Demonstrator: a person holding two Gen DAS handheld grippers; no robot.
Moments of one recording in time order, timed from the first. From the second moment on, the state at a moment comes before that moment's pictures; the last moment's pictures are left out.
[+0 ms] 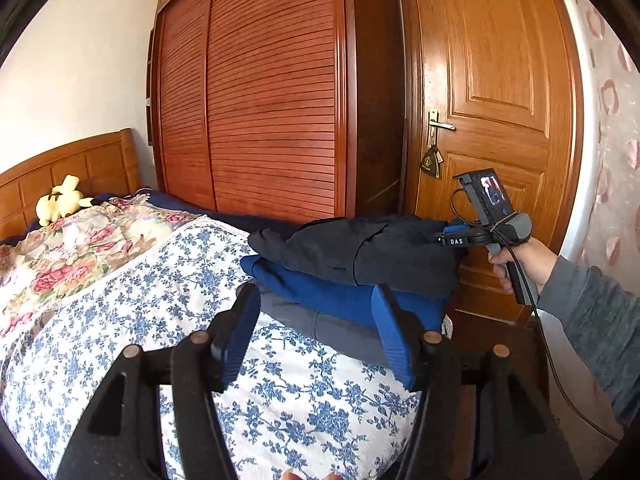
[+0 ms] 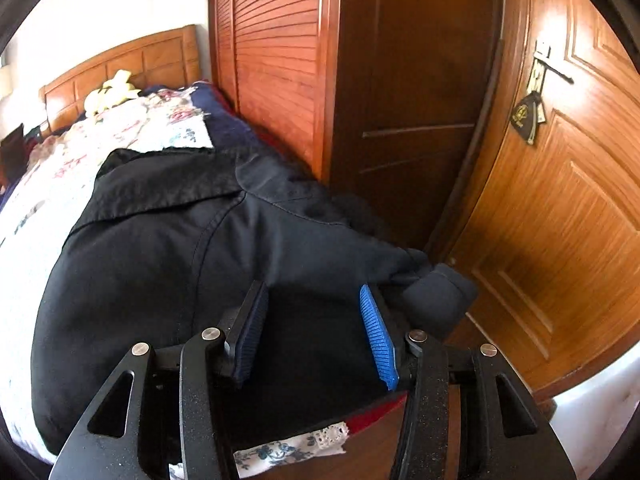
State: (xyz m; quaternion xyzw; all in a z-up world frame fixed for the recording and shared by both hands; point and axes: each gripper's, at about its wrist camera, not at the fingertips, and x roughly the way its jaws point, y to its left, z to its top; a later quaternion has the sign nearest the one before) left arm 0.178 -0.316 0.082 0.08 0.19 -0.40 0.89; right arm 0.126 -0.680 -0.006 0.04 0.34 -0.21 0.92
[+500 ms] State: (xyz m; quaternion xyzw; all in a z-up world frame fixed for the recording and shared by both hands) left arm 0.149 -0.239 0.076 0.06 0.18 -0.33 0.92; right arm 0.088 -0.551 0.073 -0.02 0.25 -0.16 0.95
